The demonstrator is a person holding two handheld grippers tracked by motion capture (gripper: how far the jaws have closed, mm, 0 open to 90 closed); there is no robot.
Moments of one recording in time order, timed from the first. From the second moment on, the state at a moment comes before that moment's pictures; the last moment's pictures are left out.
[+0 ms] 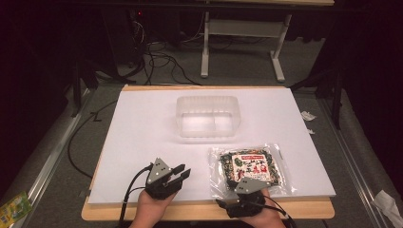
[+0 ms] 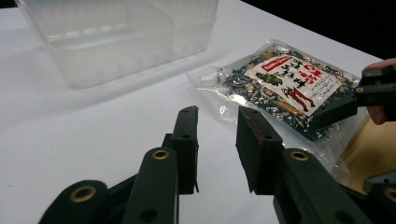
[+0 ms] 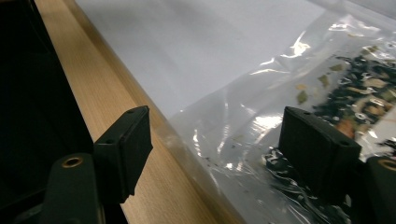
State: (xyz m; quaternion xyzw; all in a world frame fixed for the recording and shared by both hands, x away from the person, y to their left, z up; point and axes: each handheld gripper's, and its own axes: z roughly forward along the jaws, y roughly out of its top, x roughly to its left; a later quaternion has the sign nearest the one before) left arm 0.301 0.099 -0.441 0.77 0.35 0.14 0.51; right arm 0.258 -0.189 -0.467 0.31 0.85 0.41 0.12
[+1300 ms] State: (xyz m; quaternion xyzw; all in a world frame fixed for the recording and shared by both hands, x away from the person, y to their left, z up) left arm 0.299 0.094 -0.444 0.78 0.35 0.11 0.51; right arm 0.264 -0.226 -0.402 0.29 0.78 0.51 0.21
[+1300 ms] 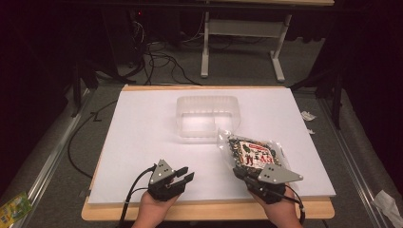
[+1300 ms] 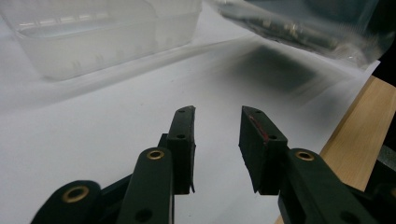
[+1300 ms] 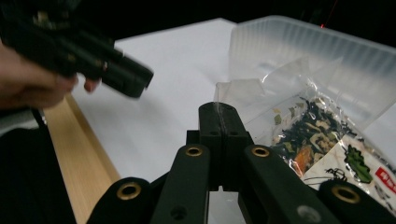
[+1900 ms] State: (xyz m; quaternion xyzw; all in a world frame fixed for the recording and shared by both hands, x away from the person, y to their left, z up) left arm 0.302 0.104 -0.439 0.76 0.36 0.13 0.53; right arm 0.265 -0.226 -0.326 0.22 0.71 0.62 0.24
